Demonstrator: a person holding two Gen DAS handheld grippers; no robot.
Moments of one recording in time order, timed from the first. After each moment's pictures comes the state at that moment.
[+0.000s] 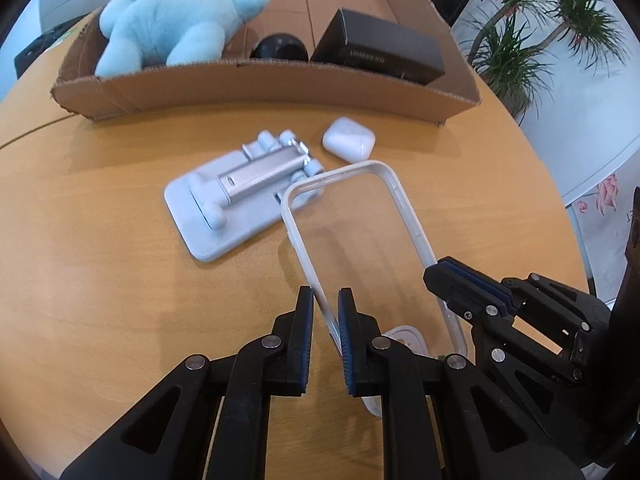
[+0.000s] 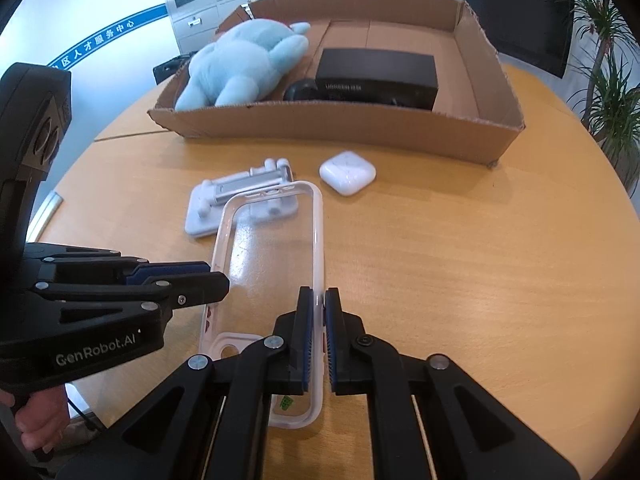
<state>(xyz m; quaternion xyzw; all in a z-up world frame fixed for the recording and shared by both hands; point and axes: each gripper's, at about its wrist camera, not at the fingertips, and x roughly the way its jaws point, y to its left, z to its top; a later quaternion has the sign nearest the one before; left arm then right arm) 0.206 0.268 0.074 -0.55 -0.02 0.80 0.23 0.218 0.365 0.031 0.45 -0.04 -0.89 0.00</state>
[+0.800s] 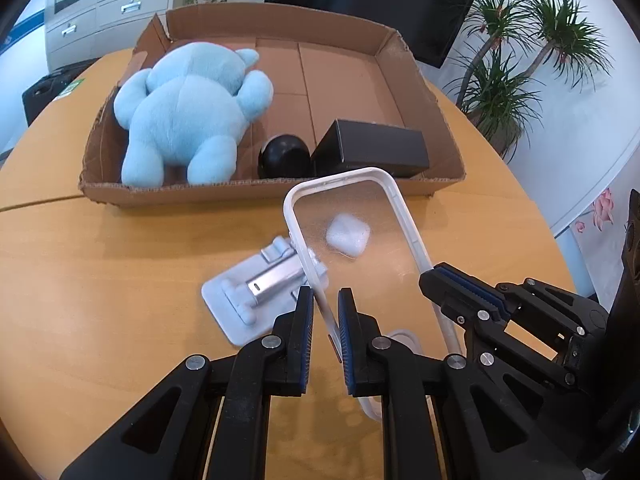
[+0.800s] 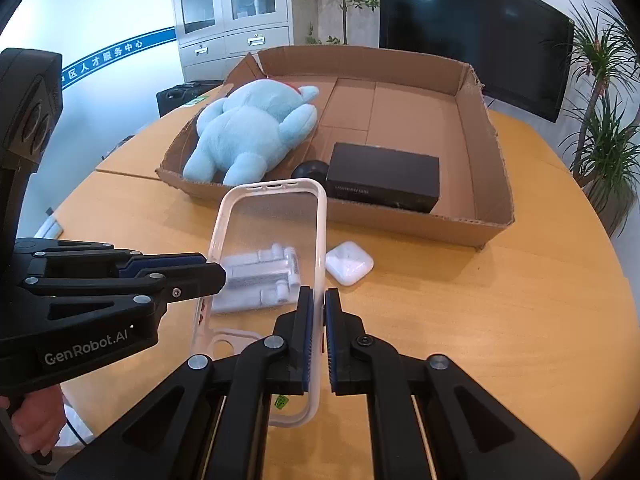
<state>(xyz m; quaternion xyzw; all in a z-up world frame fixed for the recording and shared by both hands) 0.179 0.264 0.136 -0.48 -0.02 0.85 0.23 0.189 0.351 0.084 0.39 -0.01 -0.92 -0.01</state>
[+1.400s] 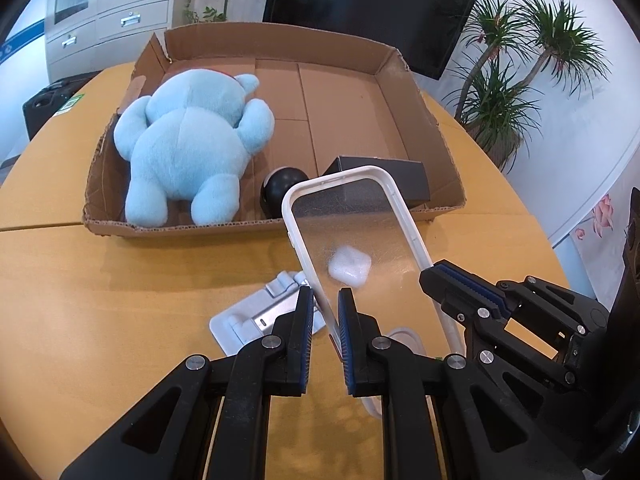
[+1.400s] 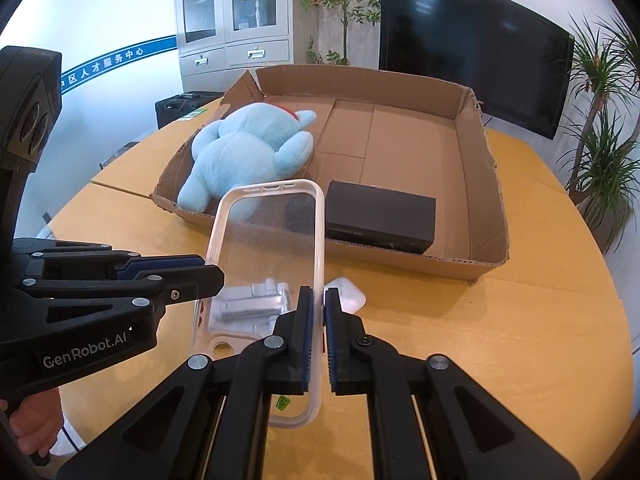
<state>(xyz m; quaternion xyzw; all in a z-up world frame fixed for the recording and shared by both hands) 0.168 0.264 0.153 -0.46 -0.02 0.86 0.23 0.170 0.354 0.100 0.37 0.01 -0.93 -0.01</state>
